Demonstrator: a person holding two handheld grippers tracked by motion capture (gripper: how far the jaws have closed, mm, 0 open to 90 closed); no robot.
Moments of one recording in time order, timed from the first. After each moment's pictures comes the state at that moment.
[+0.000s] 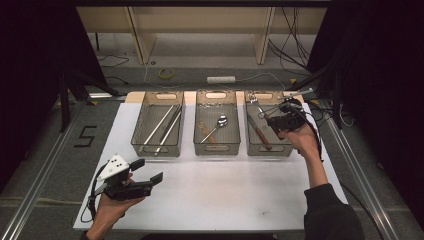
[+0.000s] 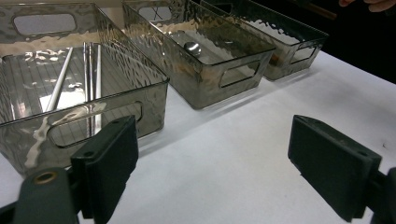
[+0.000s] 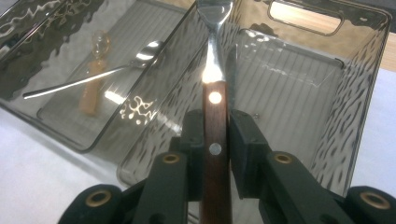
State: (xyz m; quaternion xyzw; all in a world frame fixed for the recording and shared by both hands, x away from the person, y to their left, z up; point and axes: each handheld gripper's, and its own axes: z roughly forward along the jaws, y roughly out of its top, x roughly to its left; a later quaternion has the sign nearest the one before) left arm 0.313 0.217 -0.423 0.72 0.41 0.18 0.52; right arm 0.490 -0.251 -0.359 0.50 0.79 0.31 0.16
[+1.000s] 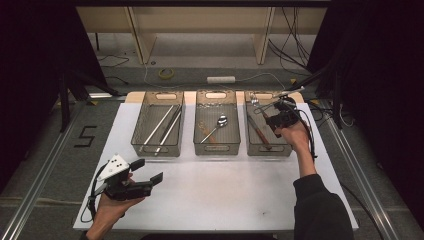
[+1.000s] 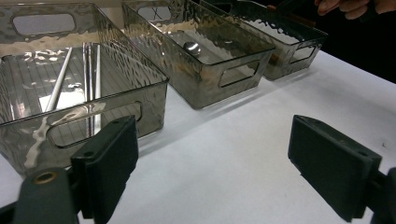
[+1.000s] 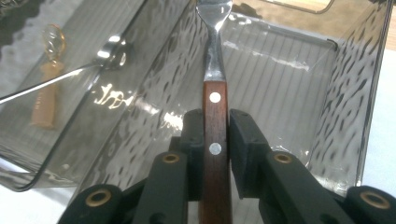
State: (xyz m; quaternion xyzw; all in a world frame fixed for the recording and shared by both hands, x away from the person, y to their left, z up) left arm 0.313 0.217 -0.423 0.72 0.41 0.18 0.52; right arm 0.520 -0.247 -0.381 0.54 0.78 0.27 0.16
